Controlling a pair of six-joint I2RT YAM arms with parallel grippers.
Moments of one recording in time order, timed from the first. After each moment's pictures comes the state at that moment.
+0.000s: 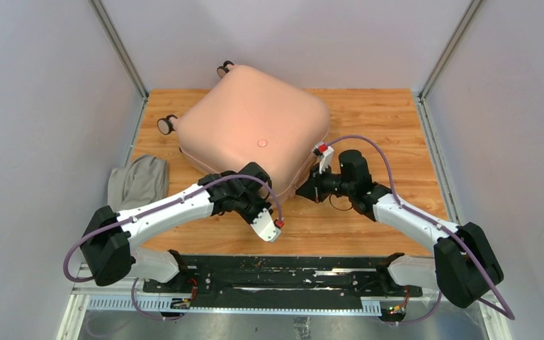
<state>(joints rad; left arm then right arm) -0.89 1.32 0.95 -0.73 0.13 1.46 0.53 1.21 0.62 0.12 -0.58 0.23</state>
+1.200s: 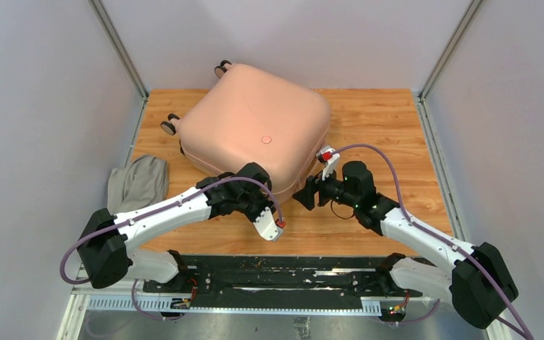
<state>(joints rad) -0.90 1.30 0.92 -0.61 0.11 1.50 0.62 1.04 0.53 0.15 -0.34 0.20</state>
